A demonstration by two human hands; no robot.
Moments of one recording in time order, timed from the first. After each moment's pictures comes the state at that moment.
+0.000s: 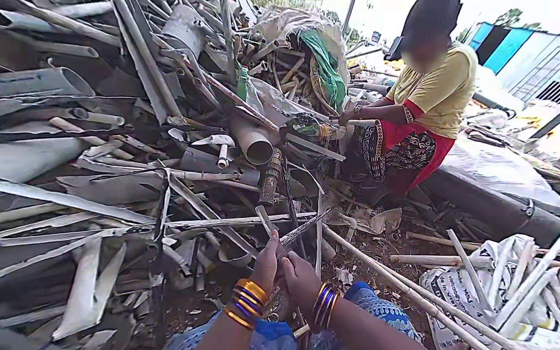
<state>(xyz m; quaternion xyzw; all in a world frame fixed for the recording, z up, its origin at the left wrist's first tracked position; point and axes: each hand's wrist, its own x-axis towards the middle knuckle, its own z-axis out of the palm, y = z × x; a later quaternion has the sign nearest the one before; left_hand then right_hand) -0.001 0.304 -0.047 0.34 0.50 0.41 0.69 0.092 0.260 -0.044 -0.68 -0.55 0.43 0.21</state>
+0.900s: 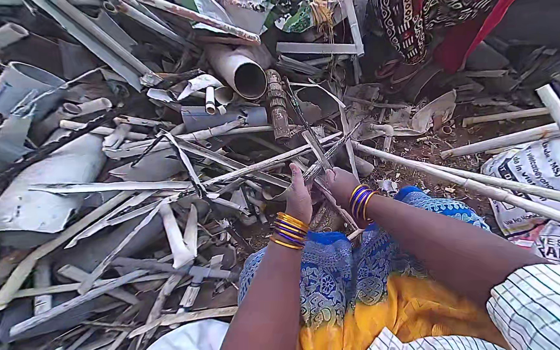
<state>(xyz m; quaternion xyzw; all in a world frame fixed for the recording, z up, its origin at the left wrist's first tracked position) 0.006 0.297 -0.076 0.42 0.45 0.43 0.67 0.120 0.279 -0.072 -0.76 -0.45 0.44 0.17</state>
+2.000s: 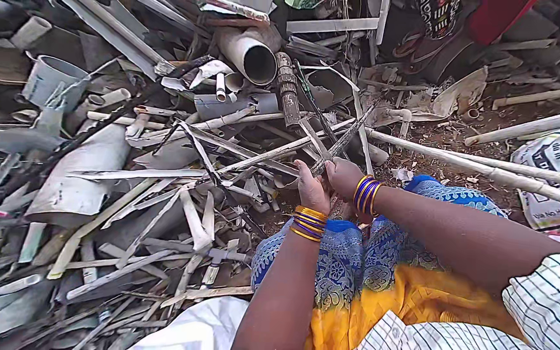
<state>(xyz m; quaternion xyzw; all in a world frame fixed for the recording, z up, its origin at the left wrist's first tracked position) 0.015 0.289 -0.079 0.28 0.50 0.45 0.69 0.102 0.279 -0.058 -0.73 -0.46 0.46 0.20</state>
